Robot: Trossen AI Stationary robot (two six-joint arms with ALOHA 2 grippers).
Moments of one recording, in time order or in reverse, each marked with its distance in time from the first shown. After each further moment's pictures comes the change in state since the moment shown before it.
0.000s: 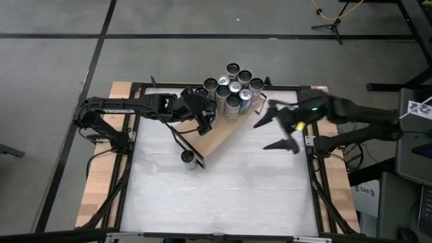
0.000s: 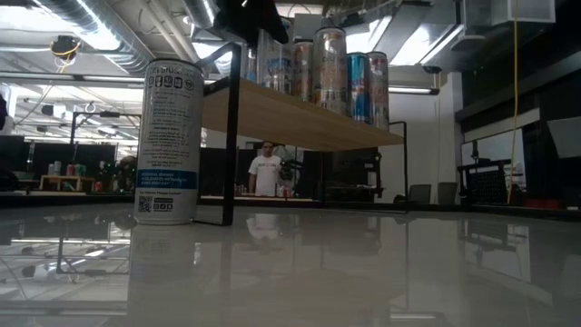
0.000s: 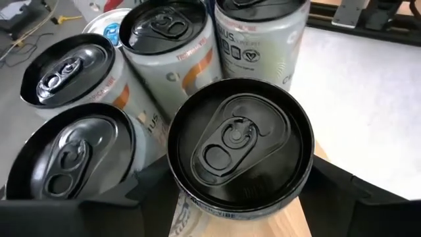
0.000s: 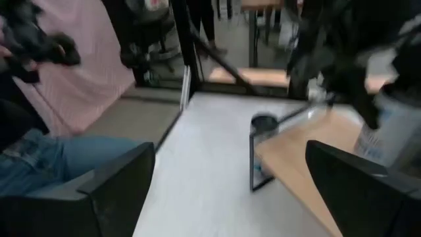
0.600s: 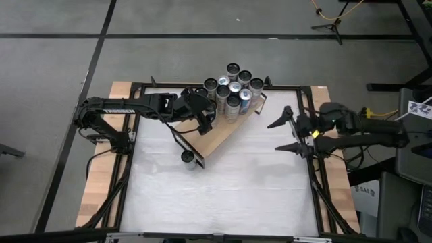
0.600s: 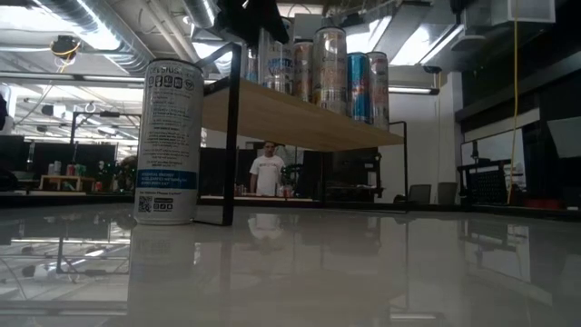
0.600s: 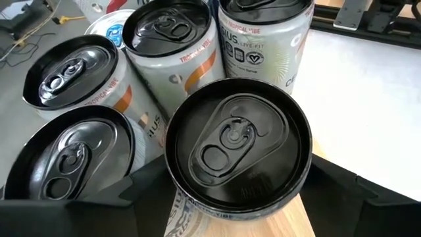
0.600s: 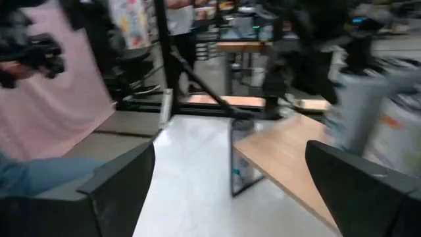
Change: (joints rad) left arm 0.008 0.001 0.000 0.012 -0.004 0.001; right arm -0.001 -0.382 -0.430 0.258 0.091 0.015
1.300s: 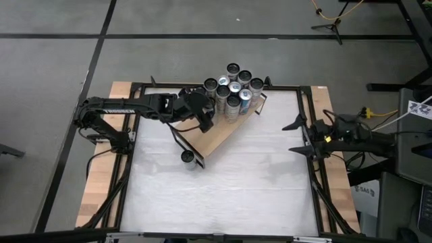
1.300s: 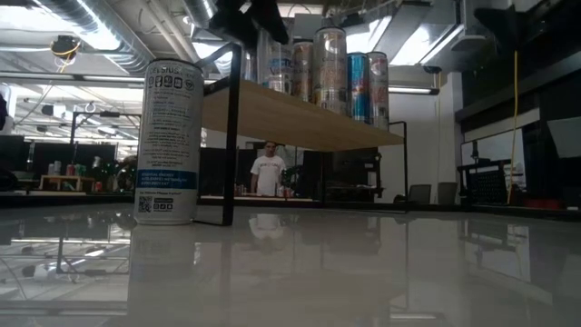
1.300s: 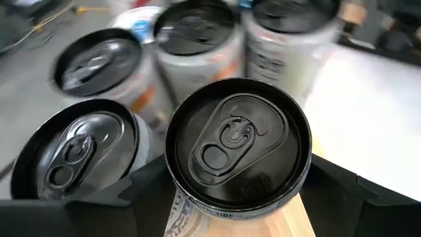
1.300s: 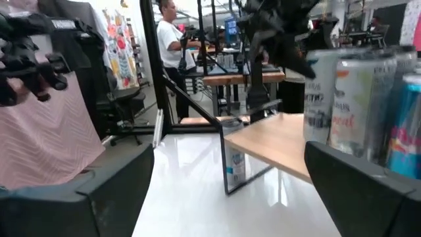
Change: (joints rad) left arm -0.001 0.000 0.000 0.000 -0.052 -0.083; right arm 0.000 -0.532 -0.376 0.021 0.094 0.097
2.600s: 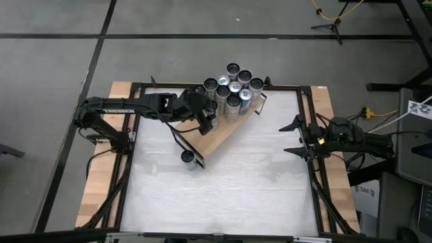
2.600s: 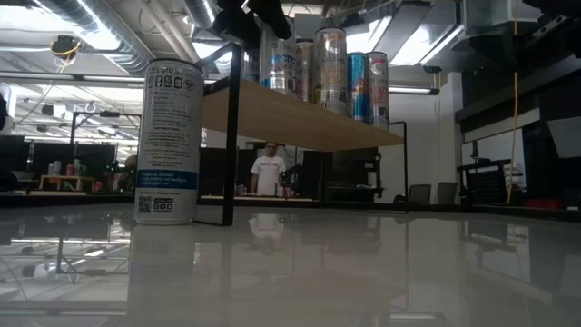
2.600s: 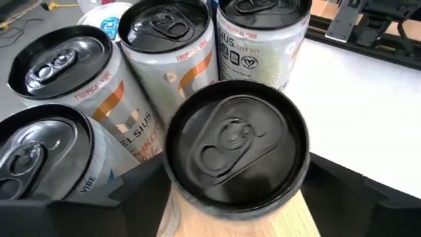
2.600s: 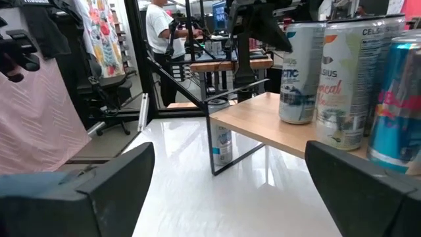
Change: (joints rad) left arm 0.001 0.000 0.000 0.004 0.084 0.008; right arm 0.000 -0.059 -0.100 -0.012 0.047 -0.010
